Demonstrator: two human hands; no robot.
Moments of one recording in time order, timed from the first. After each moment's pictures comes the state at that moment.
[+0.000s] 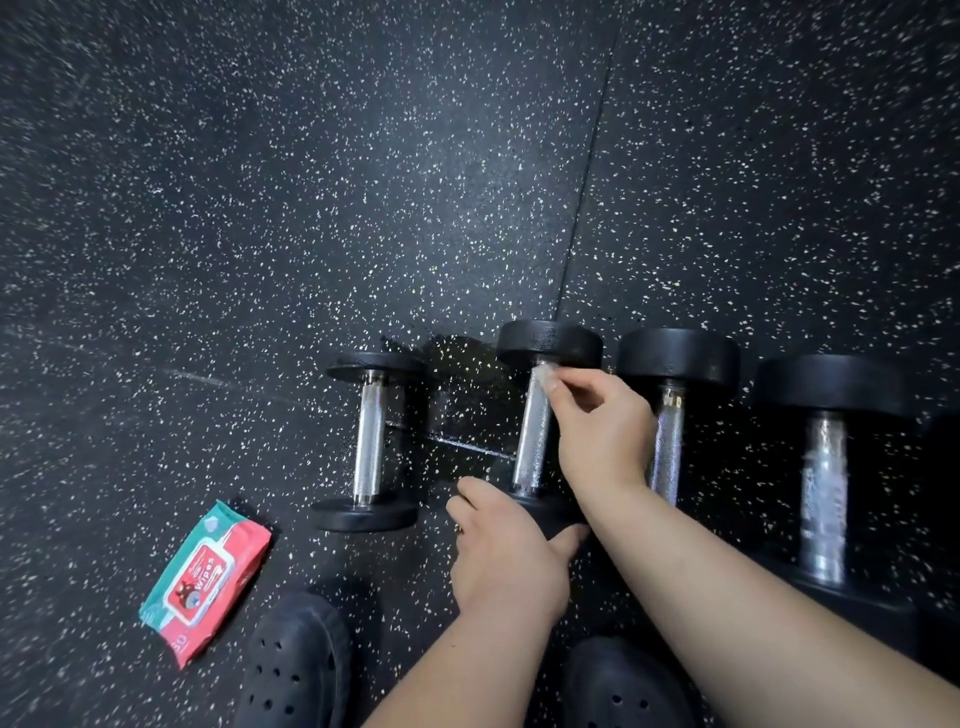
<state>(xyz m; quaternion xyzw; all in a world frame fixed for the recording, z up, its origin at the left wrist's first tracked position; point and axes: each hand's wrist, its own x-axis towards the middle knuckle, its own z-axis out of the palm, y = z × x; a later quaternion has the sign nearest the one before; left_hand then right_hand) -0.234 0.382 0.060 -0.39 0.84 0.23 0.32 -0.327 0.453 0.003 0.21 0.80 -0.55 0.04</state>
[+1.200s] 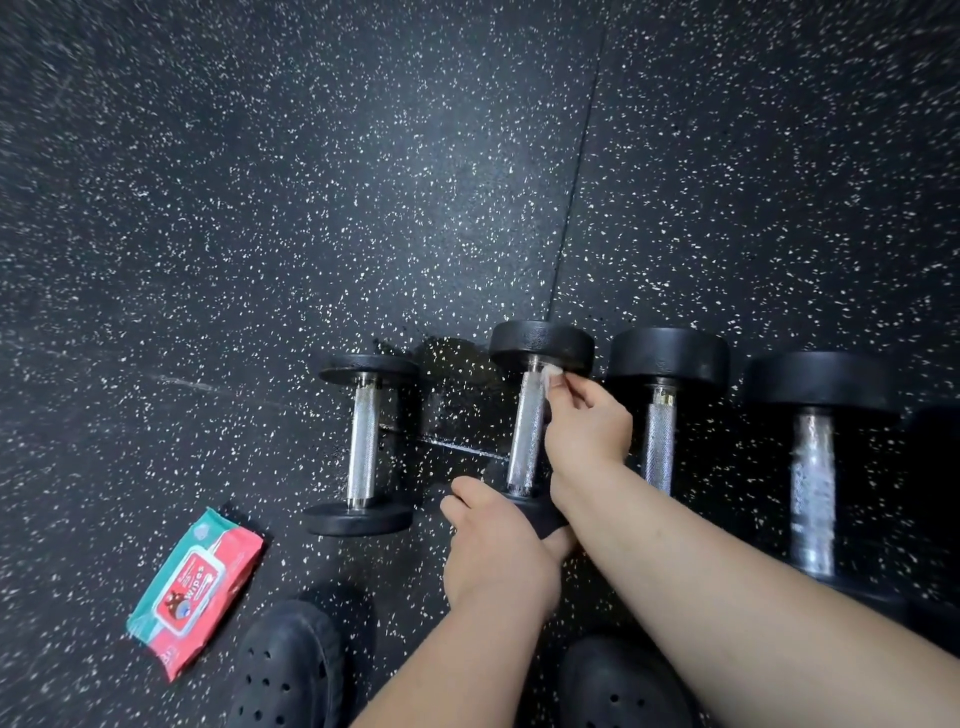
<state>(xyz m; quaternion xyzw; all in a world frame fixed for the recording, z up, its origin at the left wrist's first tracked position) -0.238 0.377 0.064 -0.37 0.83 0.23 0.34 -0.332 0.430 -0.016 0.40 0.66 -0.63 0.10</state>
